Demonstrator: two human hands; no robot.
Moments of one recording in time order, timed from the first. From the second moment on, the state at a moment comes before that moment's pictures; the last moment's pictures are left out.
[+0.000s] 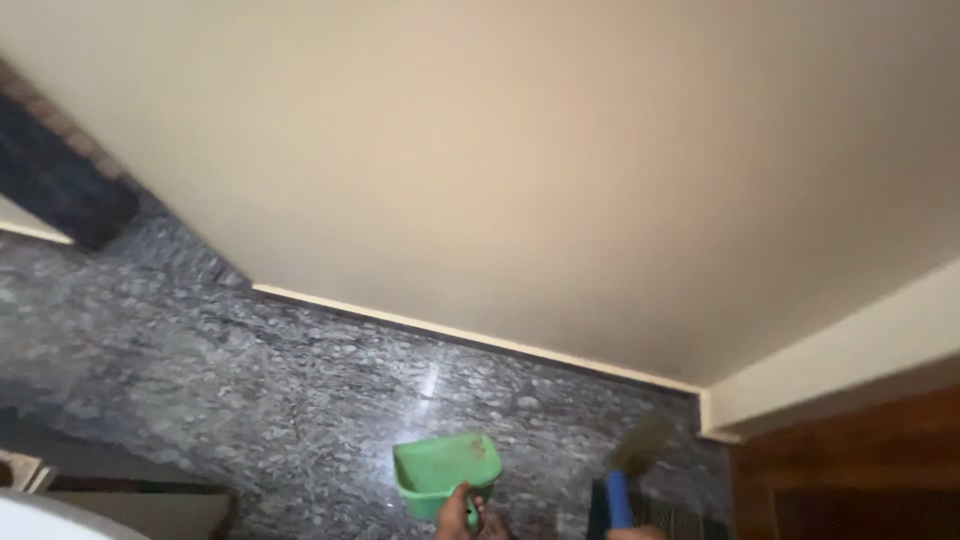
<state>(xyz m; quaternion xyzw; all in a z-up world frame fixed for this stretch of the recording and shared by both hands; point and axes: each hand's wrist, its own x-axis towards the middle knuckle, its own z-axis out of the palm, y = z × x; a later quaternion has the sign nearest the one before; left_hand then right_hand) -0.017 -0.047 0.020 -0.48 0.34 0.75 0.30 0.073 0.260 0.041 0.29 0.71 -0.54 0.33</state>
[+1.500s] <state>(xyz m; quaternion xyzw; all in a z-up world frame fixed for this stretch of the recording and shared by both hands) 0.114 0.045 0.004 -0.48 0.11 0.83 -0.27 -0.075 0.220 0.048 -0.54 0.58 -0.06 0.61</state>
